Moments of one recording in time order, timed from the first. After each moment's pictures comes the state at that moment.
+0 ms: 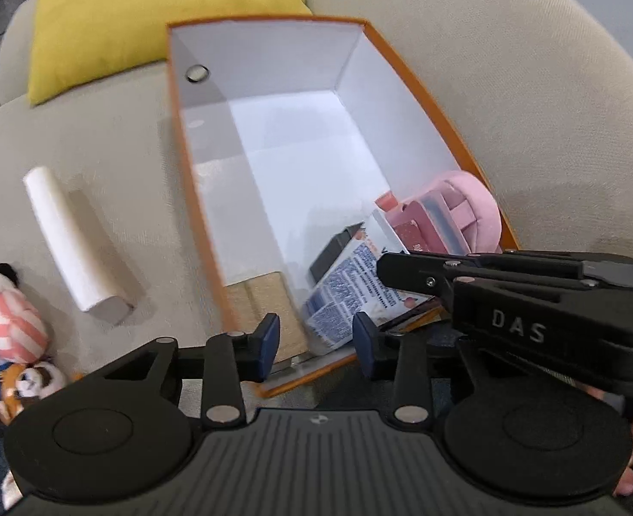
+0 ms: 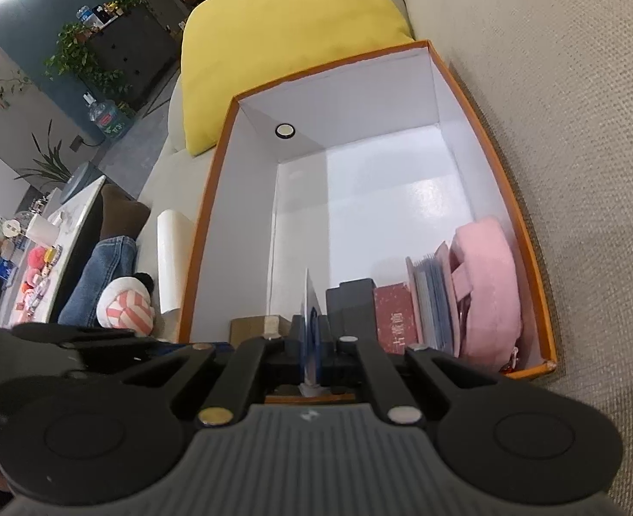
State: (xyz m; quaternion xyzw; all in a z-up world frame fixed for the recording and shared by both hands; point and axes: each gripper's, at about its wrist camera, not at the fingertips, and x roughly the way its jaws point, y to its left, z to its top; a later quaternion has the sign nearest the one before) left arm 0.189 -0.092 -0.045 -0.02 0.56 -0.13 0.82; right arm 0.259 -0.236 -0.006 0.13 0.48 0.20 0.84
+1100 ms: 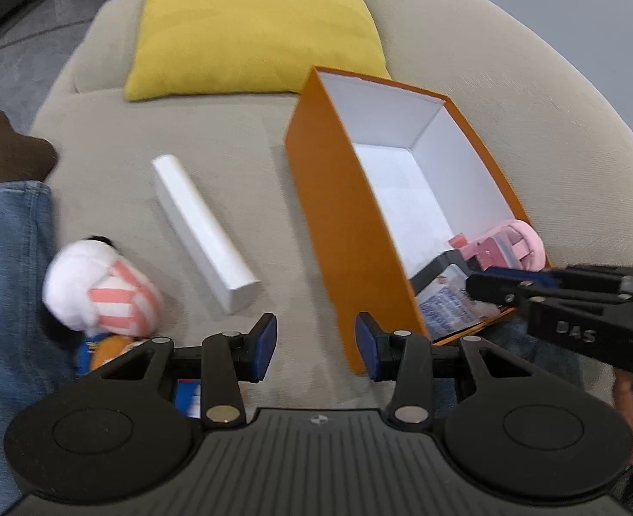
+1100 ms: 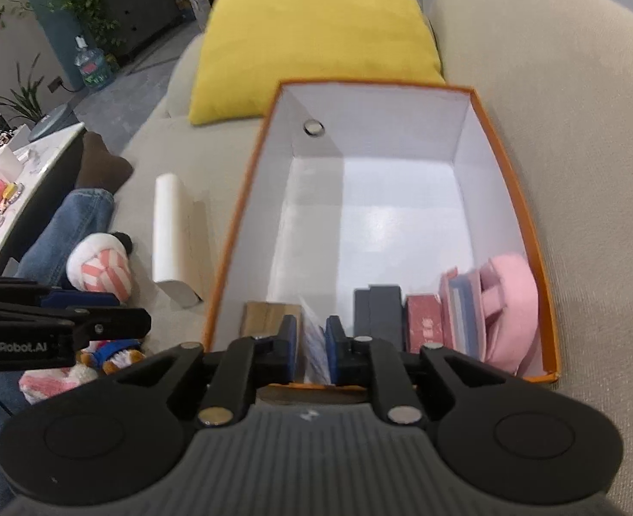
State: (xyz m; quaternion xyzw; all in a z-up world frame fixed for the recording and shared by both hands) left arm 0.146 0.021 -0.022 -0.07 0.50 -0.09 0.86; right arm 0.228 -0.170 0.023 0.00 0.45 0.18 0.87
